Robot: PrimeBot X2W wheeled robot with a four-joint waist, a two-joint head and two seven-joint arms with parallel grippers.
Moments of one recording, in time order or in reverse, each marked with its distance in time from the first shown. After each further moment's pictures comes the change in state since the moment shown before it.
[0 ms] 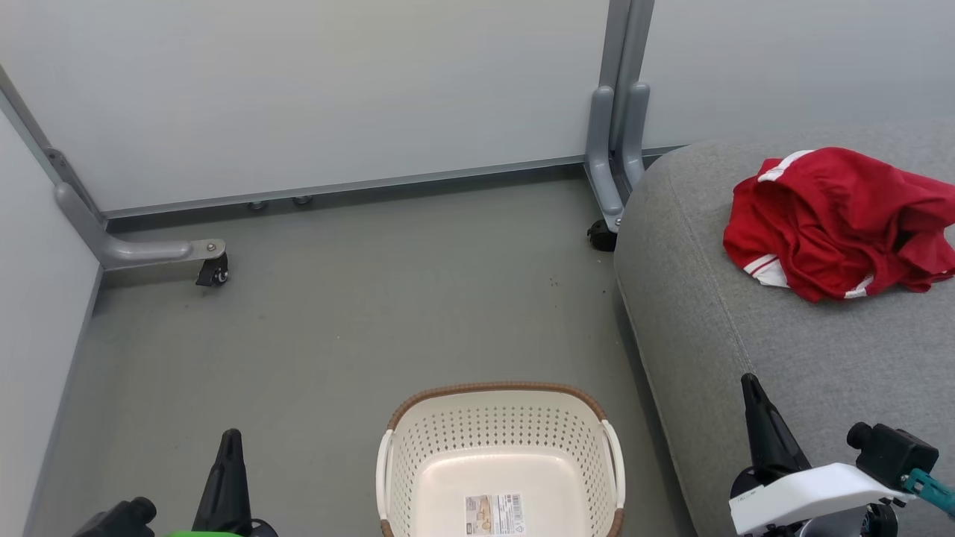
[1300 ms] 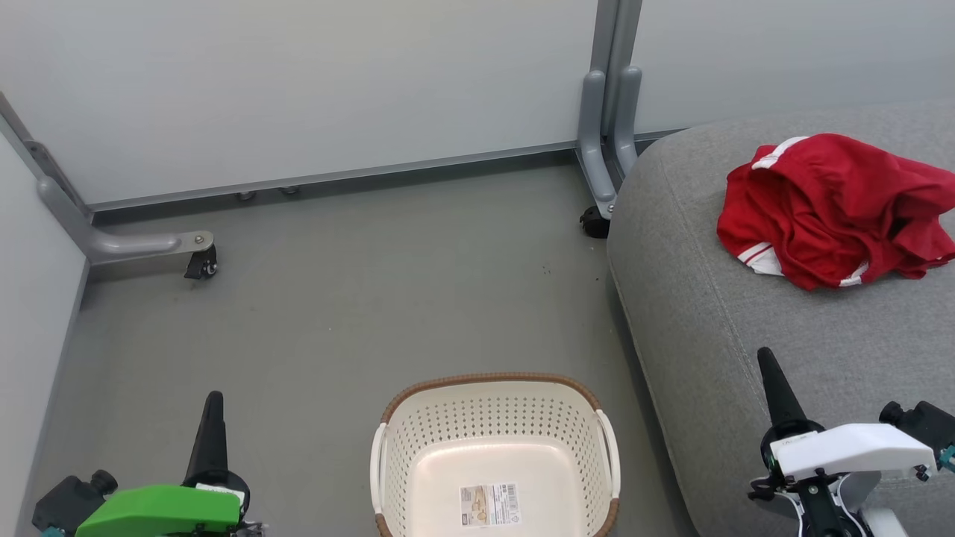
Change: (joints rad) left arm -0.113 0.008 0.042 0.043 -0.495 -0.008 0.122; right arm -0.096 -0.010 -0.053 0.061 0.524 -0.001 0.115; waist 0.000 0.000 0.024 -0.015
